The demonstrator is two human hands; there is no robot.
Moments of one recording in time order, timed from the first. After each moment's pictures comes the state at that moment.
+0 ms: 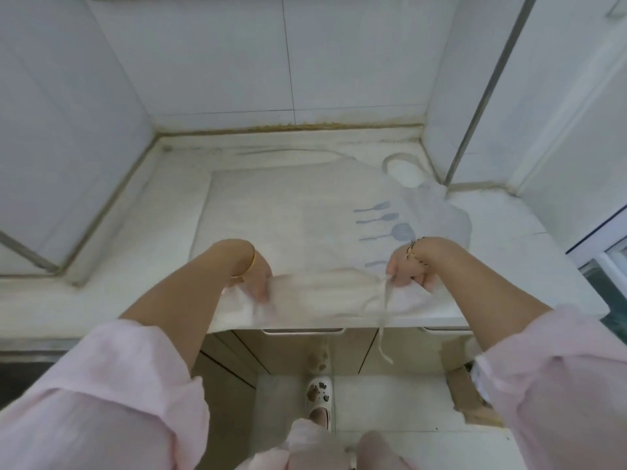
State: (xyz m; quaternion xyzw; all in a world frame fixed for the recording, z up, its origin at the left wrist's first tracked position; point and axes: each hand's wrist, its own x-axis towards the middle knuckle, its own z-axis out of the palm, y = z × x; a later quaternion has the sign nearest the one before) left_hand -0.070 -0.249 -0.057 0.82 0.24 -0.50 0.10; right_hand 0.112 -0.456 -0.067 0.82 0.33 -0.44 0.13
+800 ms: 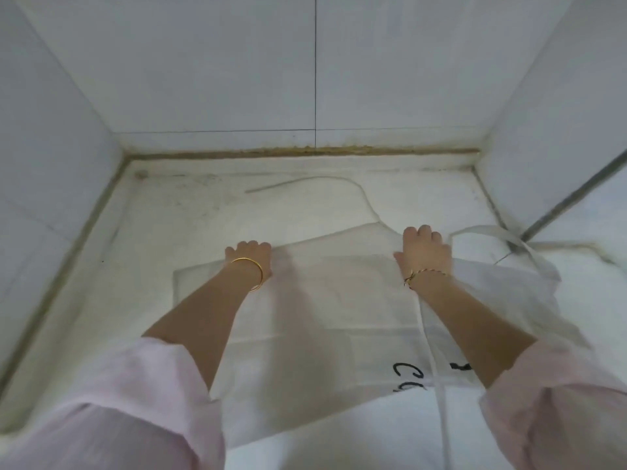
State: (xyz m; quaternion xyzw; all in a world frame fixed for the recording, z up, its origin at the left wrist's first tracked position) left_hand 0.069 -0.034 -0.144 0.91 0.32 -0.25 -0.02; right_hand 0.230 -0.267 -0.136 0.97 0.24 -0.06 0.05
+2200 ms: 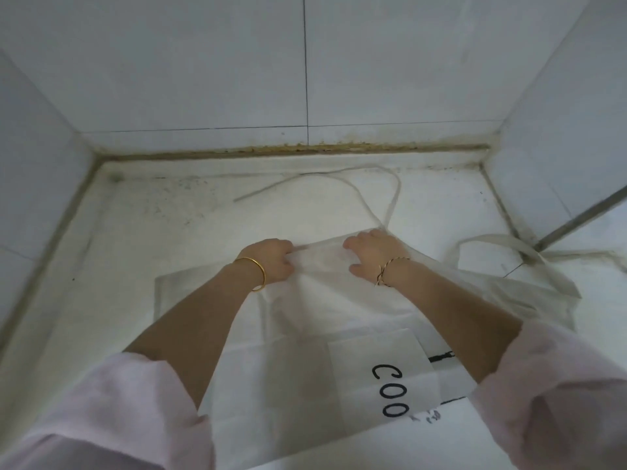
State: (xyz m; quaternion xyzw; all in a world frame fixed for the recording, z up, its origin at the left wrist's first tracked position) left_hand 0.119 -0.027 -0.153 0.95 0.22 -0.18 0.15; right_hand 0.254 -0.206 -0.150 0.86 0.48 -0.17 0.08
